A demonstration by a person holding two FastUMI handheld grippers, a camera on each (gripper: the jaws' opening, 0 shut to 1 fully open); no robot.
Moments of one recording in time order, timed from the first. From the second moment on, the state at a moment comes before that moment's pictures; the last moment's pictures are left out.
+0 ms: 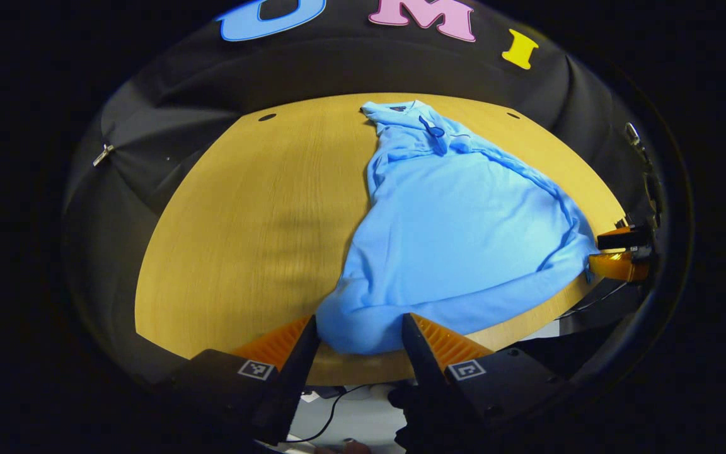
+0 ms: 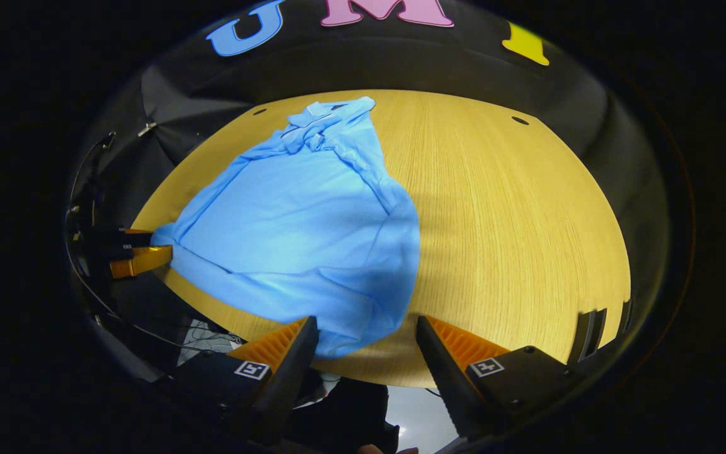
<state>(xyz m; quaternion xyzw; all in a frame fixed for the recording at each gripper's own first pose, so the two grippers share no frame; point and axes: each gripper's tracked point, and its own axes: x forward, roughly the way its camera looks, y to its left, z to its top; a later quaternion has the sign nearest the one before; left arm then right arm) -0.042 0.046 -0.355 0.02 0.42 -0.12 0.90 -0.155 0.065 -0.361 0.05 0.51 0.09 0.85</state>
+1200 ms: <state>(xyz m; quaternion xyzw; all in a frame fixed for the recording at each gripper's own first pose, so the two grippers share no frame) 0.000 0.018 -0.266 -0.13 0.36 -0.12 0.92 -0.086 0.075 -0.275 0.14 0.42 0.11 0.89</state>
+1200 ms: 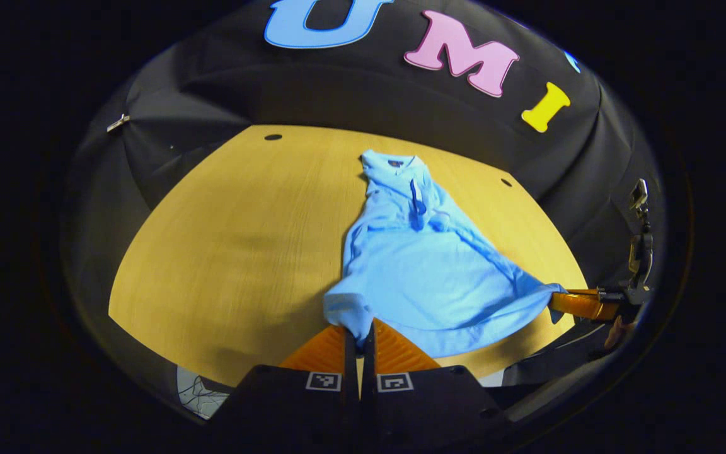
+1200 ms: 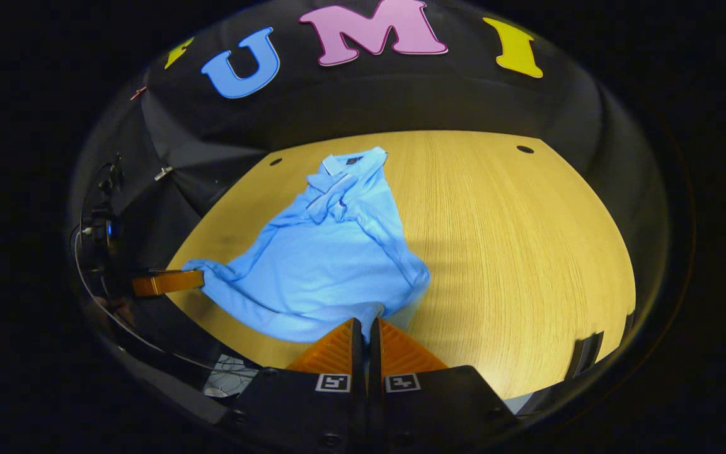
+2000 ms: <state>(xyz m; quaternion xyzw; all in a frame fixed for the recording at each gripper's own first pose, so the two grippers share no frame) 0.203 0.025 -0.145 -0.19 0.22 -0.07 0.95 0.129 0.034 -0.226 0.16 0.32 0.09 0.93</state>
